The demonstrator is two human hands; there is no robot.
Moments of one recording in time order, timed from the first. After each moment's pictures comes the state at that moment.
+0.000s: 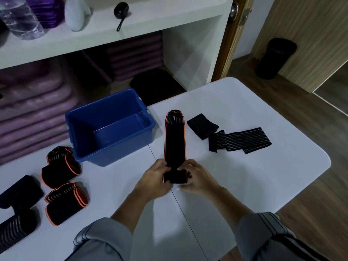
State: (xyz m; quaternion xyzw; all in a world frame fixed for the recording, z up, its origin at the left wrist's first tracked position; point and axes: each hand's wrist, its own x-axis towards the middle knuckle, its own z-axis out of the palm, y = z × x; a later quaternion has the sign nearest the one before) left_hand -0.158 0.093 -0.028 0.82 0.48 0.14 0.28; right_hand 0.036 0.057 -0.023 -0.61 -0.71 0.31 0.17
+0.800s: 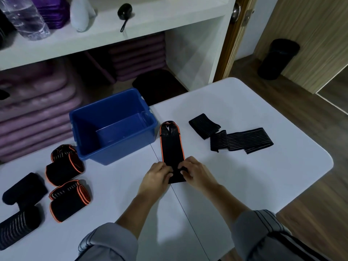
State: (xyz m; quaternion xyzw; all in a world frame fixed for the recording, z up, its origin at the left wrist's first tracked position) left_hand -0.155 0.081 -0.030 0.82 0.49 0.21 0.21; right_hand 0.027 0.064 -0.020 -0.62 -0.72 0.25 0.19
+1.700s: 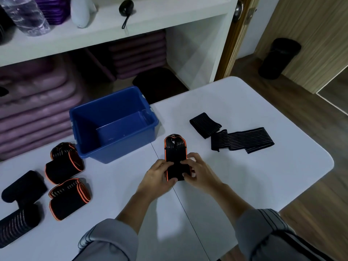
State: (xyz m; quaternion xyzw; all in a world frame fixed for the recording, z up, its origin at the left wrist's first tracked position) left_hand -0.157 0.084 -0.032 0.77 0.52 0.19 0.32; right_hand 0.038 0.062 -0.030 -0.61 -0.71 0.29 0.21
